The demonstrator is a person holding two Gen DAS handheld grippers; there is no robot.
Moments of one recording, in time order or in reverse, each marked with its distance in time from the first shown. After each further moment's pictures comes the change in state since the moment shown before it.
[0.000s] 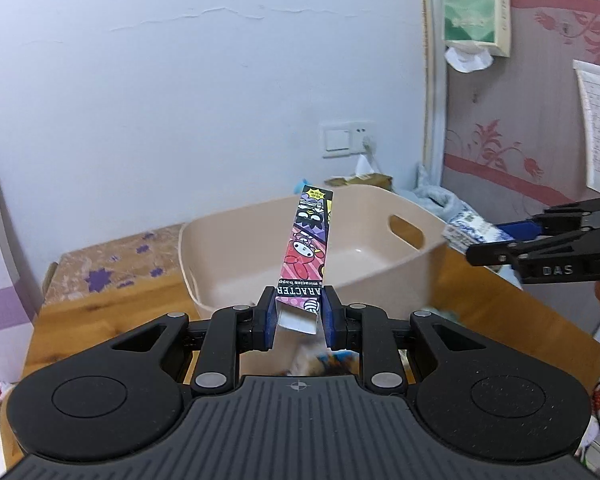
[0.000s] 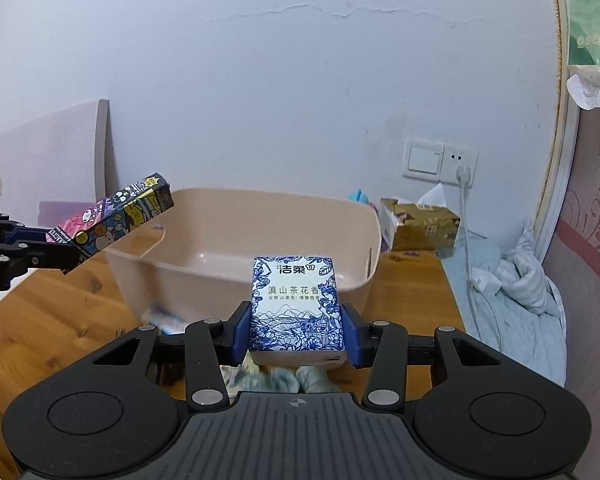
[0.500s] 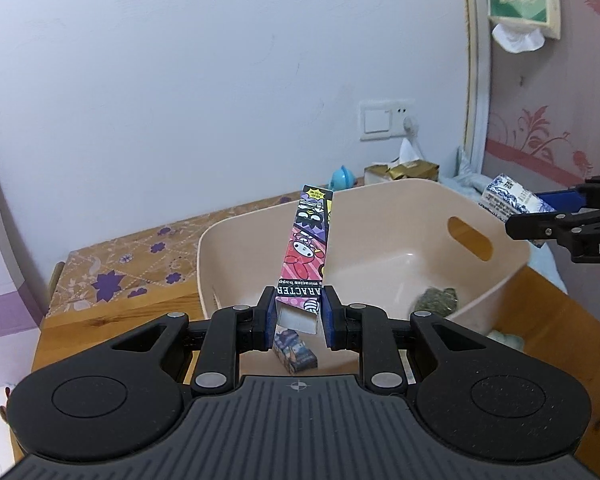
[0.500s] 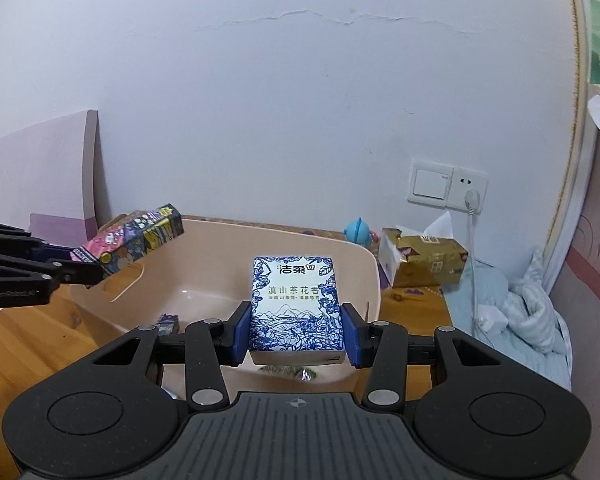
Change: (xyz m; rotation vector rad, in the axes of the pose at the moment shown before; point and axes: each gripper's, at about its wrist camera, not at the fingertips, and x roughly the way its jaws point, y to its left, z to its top) left arm 0.086 0.030 0.028 -0.005 0.086 0.067; right arm 0.052 -0.009 0.046 -0.035 -0.004 0.005
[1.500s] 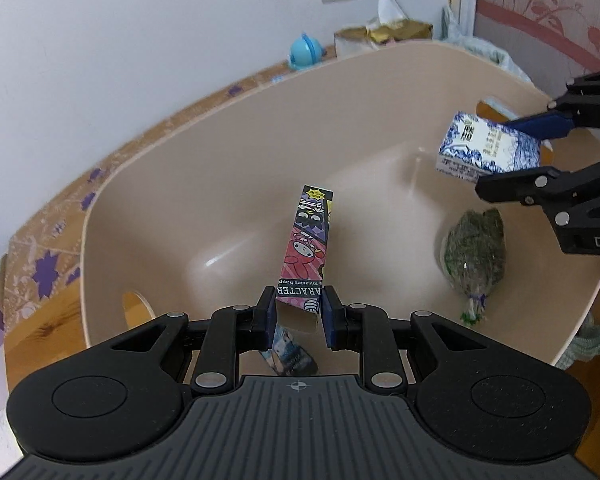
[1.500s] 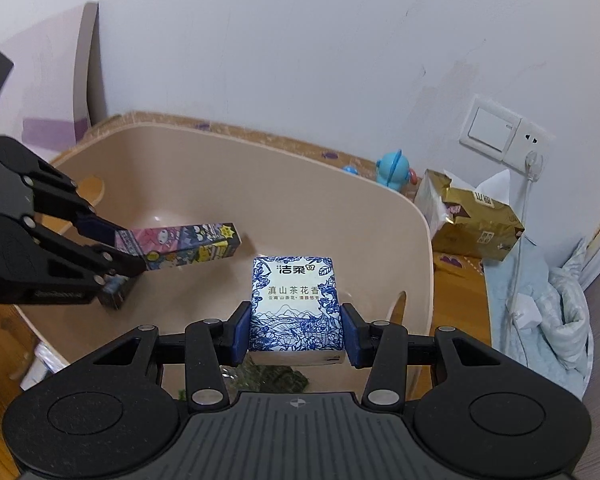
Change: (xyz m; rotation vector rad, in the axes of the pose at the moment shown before) left arm 0.140 -0.018 0.017 0.188 0.408 -0.070; right arm 0.115 0.003 0.009 -0.151 0.307 0.033
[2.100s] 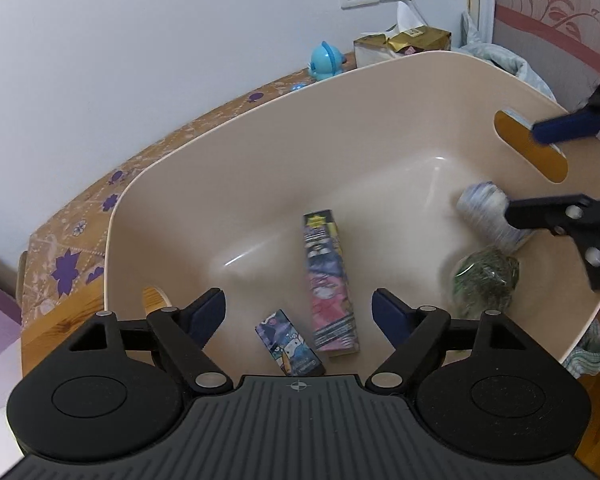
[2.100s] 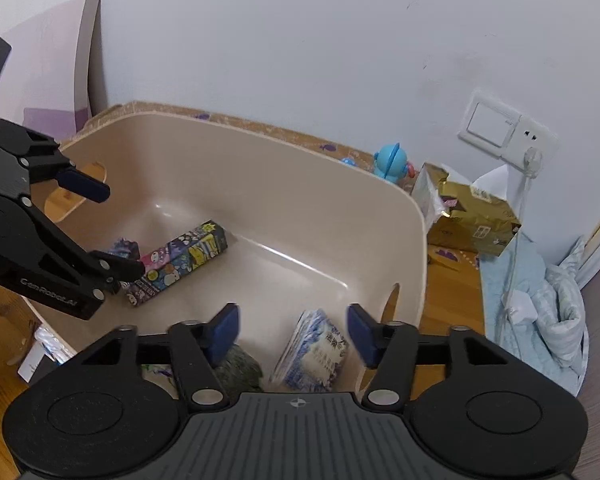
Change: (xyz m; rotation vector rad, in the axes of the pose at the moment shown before) left arm -0.012 -0.001 0.009 -0.024 -0.021 0.074; right arm -0.014 -0.004 -0.003 -0.003 -0.012 -0.002
